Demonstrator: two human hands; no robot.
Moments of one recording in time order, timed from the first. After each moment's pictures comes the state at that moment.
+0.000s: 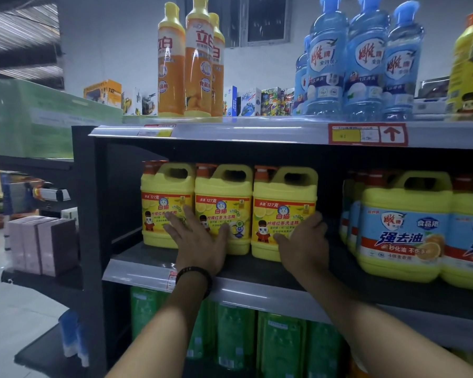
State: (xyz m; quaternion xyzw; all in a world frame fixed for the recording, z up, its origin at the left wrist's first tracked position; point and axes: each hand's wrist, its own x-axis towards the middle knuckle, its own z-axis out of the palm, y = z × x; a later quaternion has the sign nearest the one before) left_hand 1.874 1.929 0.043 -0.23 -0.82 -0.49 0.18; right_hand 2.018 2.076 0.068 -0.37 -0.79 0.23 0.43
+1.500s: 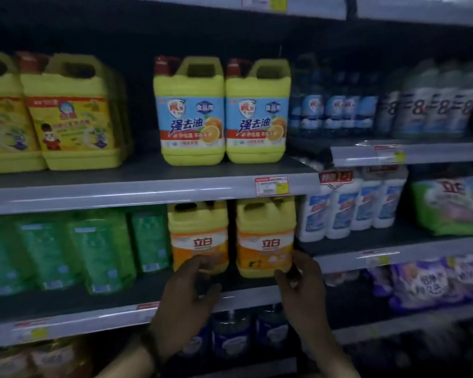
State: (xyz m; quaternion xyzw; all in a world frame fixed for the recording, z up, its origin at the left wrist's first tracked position) left_hand 2.216 2.038 -0.175 -0.53 -0.68 -0.50 -0.07; right_hand 2.414 2.199 -0.218 -0.41 -0.69 0.34 0.49
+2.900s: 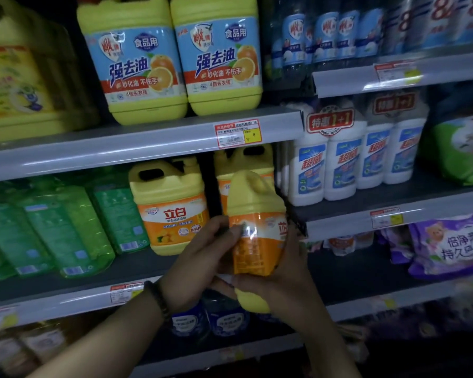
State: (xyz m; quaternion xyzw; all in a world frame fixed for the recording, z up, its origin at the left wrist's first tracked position) left_hand 2.287 2.102 -0.159 -0.44 -0.56 -0.58 -0.40; right_hand 2.434 2.182 -0.216 -0.35 -0.70 0.51 0.36
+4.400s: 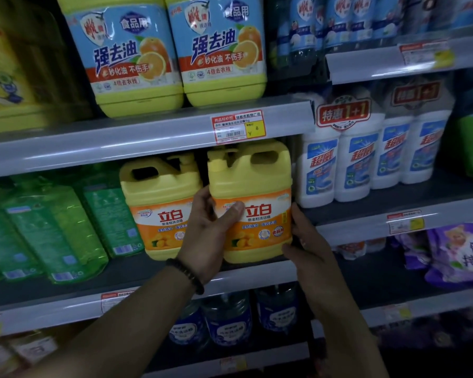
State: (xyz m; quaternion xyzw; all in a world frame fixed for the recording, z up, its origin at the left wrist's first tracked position) left_hand 2.252 2.183 -0.184 -0.39 -0.48 -0.72 -0.31; right_hand 2.427 2.255 -0.240 -0.22 -0.57 0.63 0.47
